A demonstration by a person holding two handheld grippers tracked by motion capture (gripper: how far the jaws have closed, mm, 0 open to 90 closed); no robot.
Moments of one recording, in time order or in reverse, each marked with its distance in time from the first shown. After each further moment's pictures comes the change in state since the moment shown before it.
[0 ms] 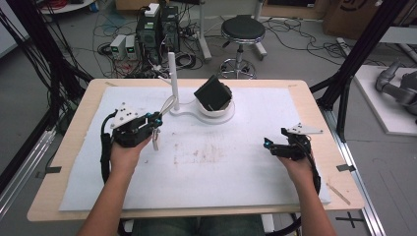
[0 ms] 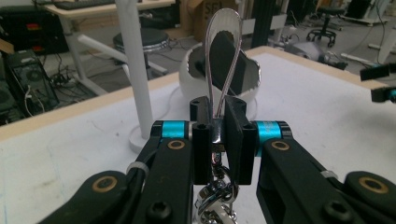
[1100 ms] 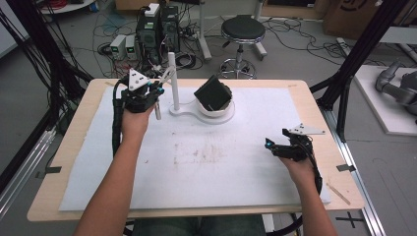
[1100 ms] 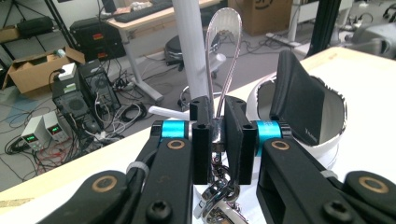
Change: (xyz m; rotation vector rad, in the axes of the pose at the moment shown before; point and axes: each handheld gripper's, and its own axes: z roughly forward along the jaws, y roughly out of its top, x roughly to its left) left arm 0.023 0.058 0.053 0.062 0.198 0.098; right arm -0.003 -0.002 -0.003 -0.001 0.003 0.010
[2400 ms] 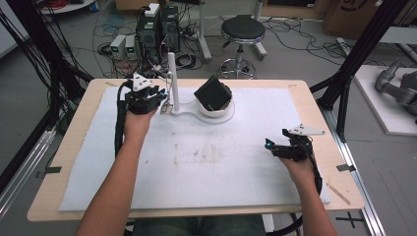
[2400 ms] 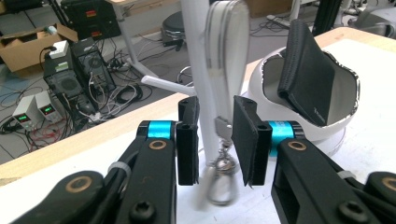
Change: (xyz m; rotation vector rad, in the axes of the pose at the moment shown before) left arm 0.002 -0.014 0.014 0.067 -0.009 -0.026; right arm 0.000 -0.001 0.000 0.002 -0.002 -0.007
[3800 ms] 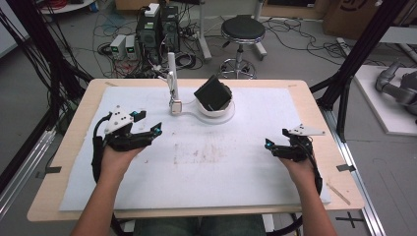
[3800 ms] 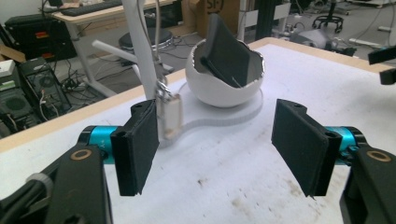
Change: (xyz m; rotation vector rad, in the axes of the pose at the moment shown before) left arm -0.016 -0.064 -0.083 -0.116 -0.192 -0.001; right arm 0.002 0.001 -0.002 -0.005 0.000 0.000
